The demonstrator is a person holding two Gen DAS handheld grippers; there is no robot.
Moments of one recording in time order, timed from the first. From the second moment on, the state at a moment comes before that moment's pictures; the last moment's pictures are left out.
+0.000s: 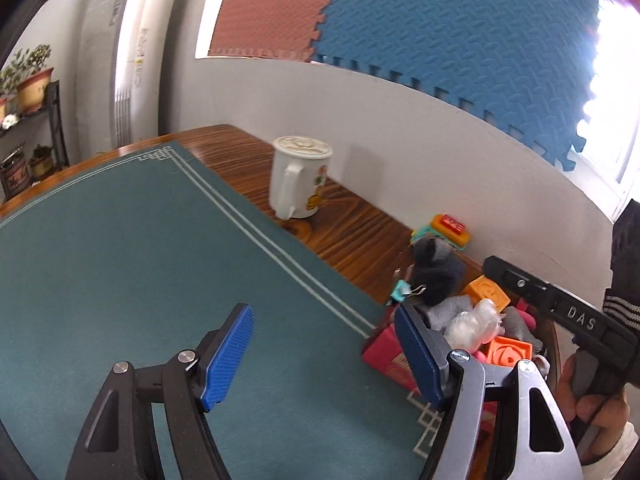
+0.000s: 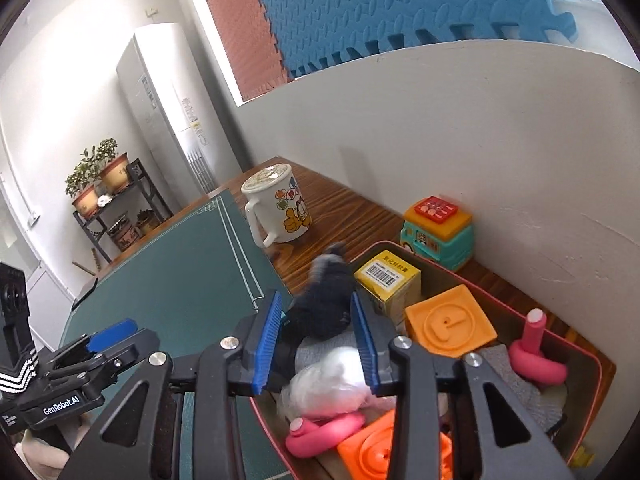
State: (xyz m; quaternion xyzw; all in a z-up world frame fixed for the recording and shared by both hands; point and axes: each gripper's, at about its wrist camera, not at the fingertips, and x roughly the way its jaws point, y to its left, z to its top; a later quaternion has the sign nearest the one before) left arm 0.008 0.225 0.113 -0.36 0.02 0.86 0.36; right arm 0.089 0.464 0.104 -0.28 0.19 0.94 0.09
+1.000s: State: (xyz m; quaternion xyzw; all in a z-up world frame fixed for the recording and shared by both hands) left arm 0.054 0.190 0.089 -0.42 0.06 0.84 0.35; right arm 0.202 0.370 0.067 -0.35 0.12 0.92 0.13
